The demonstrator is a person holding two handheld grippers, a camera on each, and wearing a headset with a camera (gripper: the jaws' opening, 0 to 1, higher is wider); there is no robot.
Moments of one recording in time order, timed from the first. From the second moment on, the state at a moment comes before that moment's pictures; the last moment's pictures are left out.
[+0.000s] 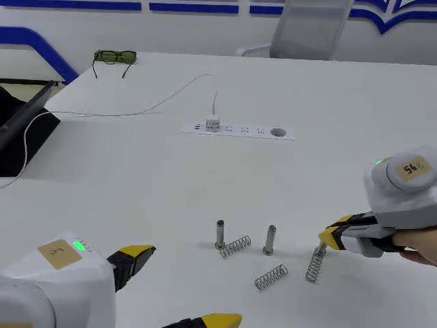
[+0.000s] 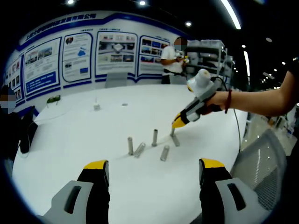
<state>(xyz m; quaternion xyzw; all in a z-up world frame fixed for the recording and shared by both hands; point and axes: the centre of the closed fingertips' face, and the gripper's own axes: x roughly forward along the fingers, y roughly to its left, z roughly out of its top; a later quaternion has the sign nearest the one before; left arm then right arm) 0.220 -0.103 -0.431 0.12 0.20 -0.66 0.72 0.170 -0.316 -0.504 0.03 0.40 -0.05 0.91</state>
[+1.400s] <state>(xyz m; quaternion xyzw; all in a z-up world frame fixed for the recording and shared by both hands) 0.247 -0.156 -0.466 0.17 0.17 -0.69 0.68 0.137 -0.284 -0.438 0.03 0.25 -0.06 0.96</state>
